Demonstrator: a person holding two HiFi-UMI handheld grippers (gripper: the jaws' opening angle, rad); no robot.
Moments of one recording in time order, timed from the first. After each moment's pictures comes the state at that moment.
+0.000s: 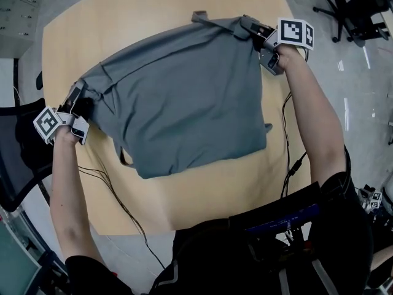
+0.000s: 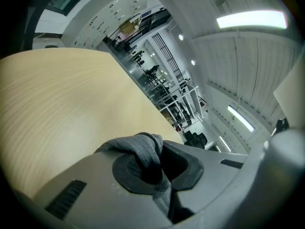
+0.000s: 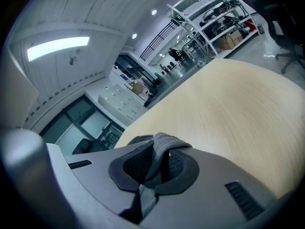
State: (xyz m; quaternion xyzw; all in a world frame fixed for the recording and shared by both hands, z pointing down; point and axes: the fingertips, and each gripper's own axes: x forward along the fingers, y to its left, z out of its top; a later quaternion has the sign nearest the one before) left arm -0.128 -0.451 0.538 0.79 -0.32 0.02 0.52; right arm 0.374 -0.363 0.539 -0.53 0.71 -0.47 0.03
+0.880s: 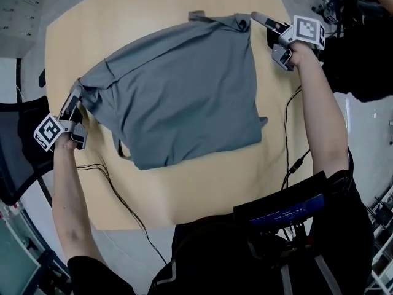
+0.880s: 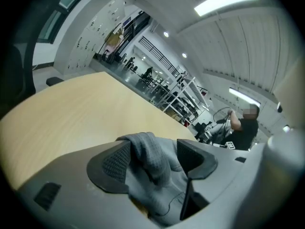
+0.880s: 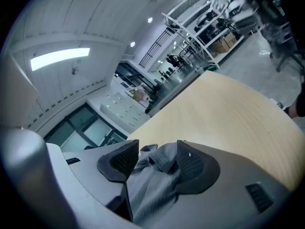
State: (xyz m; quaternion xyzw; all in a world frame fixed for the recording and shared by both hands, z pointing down) left arm -0.159 -0.429 0.527 0.82 -0.36 0.06 0.44; right arm 0.423 -0.337 0.508 -0.55 0.68 -0.47 0.07
